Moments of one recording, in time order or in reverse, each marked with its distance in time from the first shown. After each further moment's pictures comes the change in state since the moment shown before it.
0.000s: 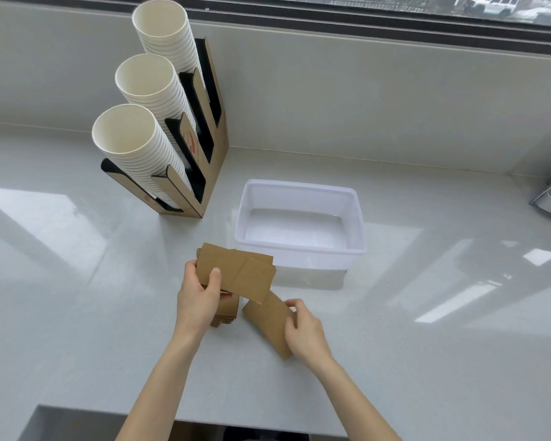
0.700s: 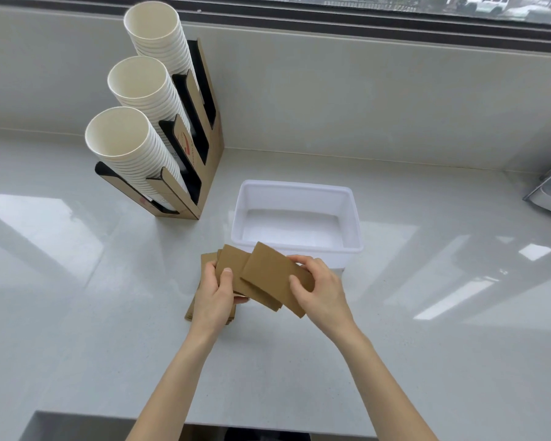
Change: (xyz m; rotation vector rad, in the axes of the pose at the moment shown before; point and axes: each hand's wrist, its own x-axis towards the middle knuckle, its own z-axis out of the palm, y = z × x) left_hand -0.009 0.009 0.022 -0.048 -0.106 0.006; right_hand 0.003 -0.034 -0.054 0.129 0.196 -0.318
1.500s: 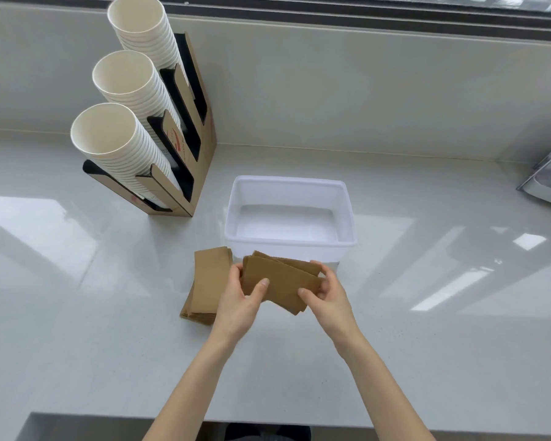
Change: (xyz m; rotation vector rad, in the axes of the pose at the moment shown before) left_hand -0.011 -0.013 0.029 0.004 -0.155 0.089; right_hand -0.017 0.030 -0.005 0.490 -0.025 0.275
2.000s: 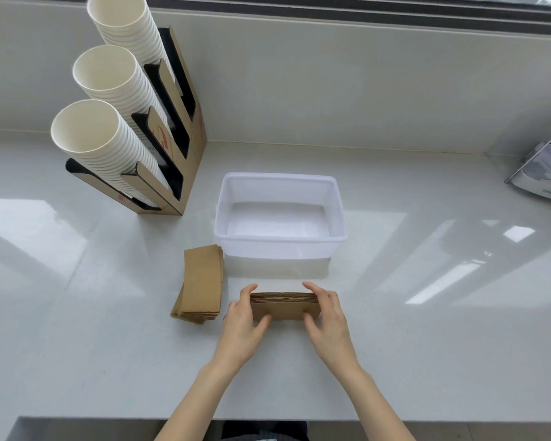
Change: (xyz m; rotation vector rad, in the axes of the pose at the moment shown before) left_hand -0.011 -0.054 0.017 0.561 -0.118 0.014; right_hand -0.017 0.050 -0.015 -0.520 0.080 -0.242
